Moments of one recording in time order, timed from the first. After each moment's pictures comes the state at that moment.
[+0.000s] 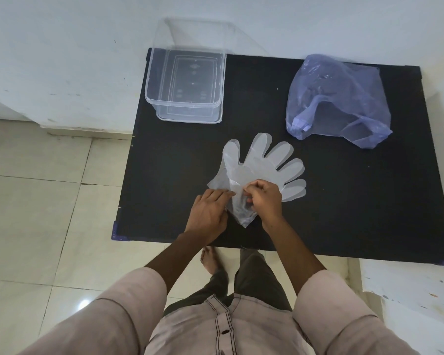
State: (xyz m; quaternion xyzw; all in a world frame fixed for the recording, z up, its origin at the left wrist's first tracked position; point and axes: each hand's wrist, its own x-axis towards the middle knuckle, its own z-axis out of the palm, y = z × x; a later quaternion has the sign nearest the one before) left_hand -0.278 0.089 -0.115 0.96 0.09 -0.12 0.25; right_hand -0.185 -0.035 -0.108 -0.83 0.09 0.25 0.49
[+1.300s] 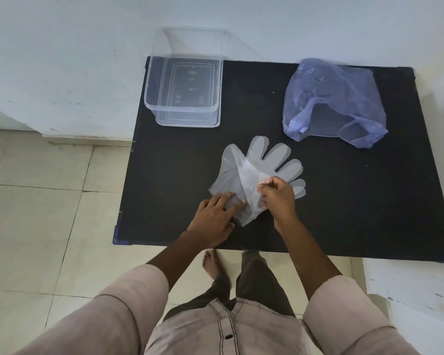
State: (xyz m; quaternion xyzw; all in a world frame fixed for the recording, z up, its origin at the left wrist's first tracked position) left_hand -0.277 0.090 -0.126 0.96 -0.03 -0.23 0.15; right_hand -0.176 -0.059 -0.095 -0.80 0.15 0.23 0.53
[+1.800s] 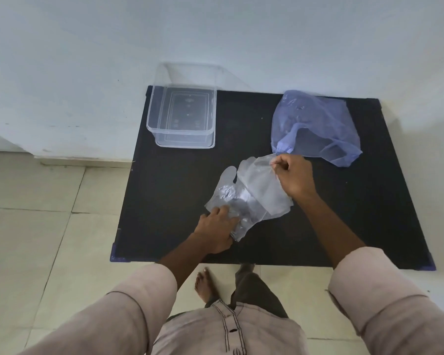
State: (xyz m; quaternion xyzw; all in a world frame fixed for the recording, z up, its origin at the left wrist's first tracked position) left_hand -0.255 0.081 -0.093 0.95 -0.04 -0.28 0.12; right_hand -0.106 -0.073 -0.018 -0.94 -0.10 0.08 0.33
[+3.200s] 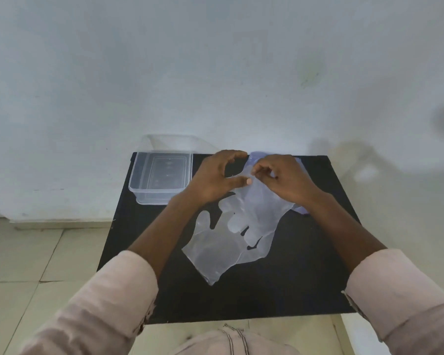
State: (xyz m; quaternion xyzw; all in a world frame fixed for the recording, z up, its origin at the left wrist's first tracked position) left_hand -0.131 0.083 0.108 0.89 -0.03 0.06 0.45; right_hand -0.068 -0.103 0.120 -0.89 -0.36 0.00 0.29
